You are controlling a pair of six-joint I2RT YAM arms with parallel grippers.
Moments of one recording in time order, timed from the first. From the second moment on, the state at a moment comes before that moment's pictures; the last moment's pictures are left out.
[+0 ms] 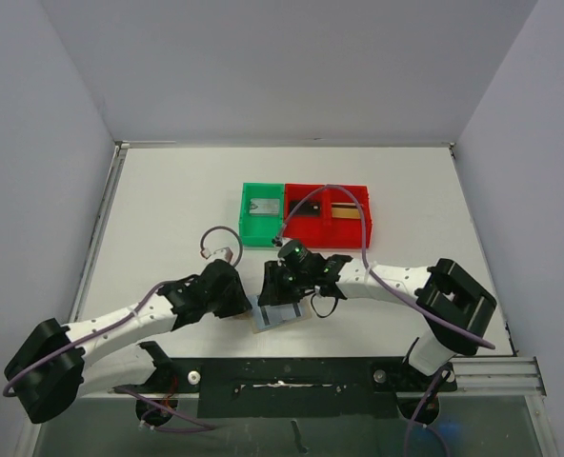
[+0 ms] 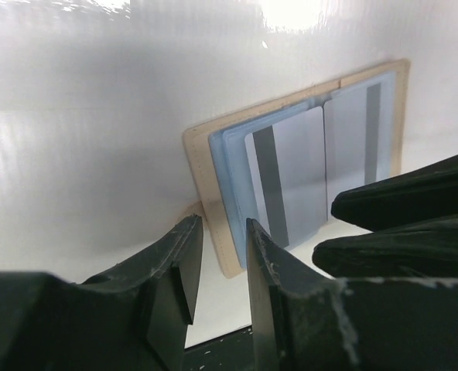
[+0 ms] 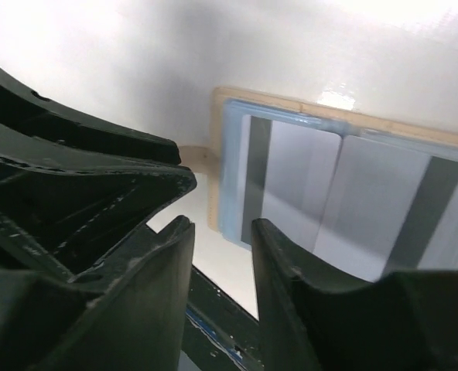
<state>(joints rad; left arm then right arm) -0.83 1.12 0.48 -0.31 -0.07 -0.96 0.96 1.58 0.89 -0.19 -0.20 0.82</state>
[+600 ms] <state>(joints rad) -0.83 0.98 0.46 -0.25 -0.06 -0.95 0.91 1.46 0.77 -0.13 -0.15 0.87</state>
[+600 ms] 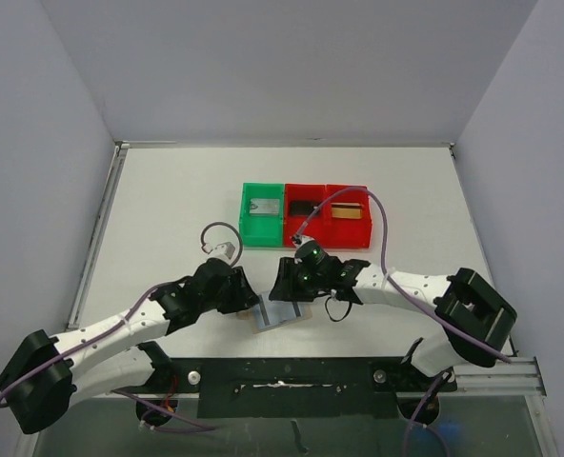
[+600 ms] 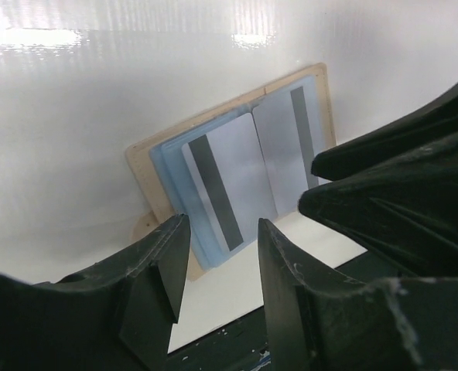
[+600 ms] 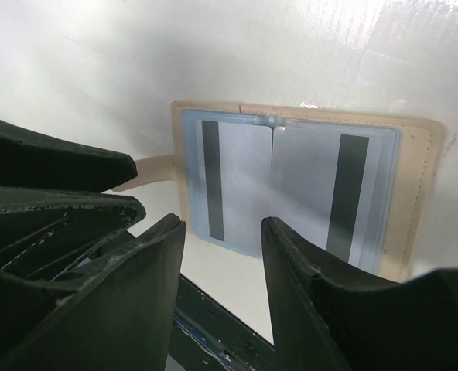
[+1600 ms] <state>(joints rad) -0.83 1.24 0.49 -0.20 0.01 -0.92 0.92 1.63 0.81 -0.13 -0.18 0.87</state>
